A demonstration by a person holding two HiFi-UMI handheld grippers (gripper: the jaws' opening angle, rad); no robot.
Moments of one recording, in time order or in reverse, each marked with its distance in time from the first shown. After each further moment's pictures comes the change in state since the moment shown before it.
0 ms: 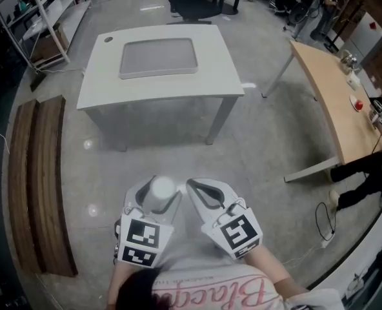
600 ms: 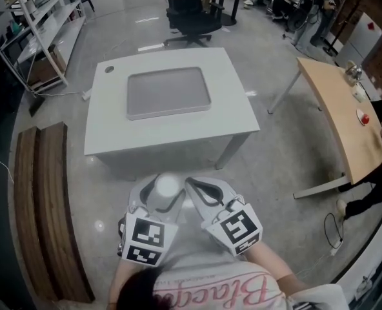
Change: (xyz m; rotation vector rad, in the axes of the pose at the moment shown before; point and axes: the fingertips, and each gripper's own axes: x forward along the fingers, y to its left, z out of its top) left arm 0.060 0.111 0.073 0.079 -0.044 -0.018; right arm 0.113 -0.071 0.063 0.041 -0.044 -0.031
